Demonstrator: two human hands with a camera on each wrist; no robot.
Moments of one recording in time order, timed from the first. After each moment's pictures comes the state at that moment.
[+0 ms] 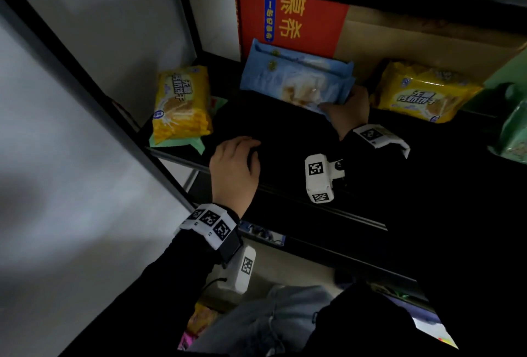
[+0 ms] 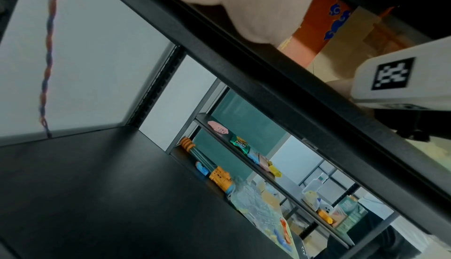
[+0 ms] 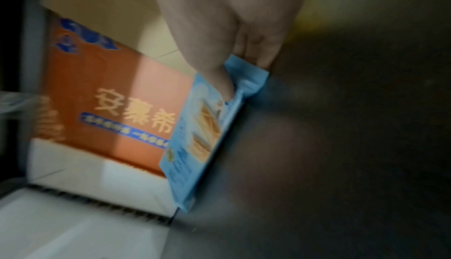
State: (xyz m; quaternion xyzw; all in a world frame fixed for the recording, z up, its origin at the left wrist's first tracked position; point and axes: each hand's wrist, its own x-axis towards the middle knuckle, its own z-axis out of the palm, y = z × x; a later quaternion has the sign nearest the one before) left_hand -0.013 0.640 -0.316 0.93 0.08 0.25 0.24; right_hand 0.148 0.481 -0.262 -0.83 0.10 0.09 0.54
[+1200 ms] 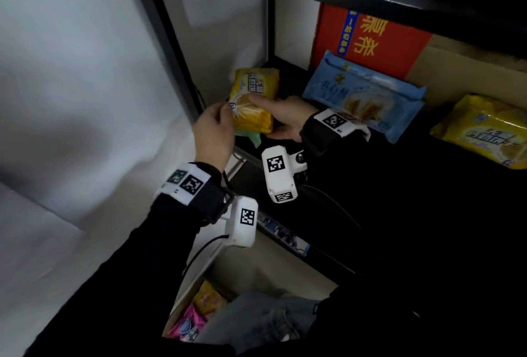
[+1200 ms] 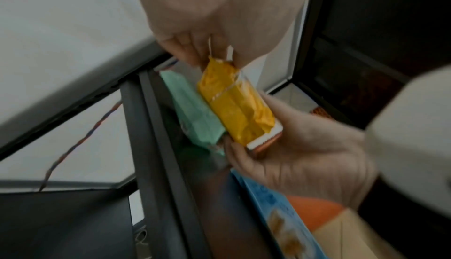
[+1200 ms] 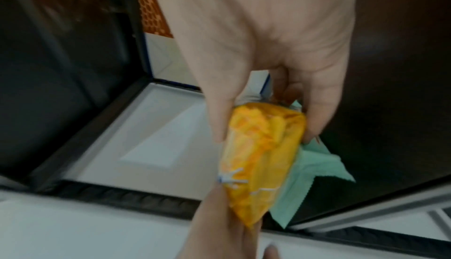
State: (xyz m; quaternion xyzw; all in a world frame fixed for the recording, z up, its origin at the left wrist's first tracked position) left_hand -0.029 0.734 -0.254 0.77 0.35 0.28 0.46; right_hand 0.067 0.638 -0.215 -0.71 -0.07 0.41 0.56
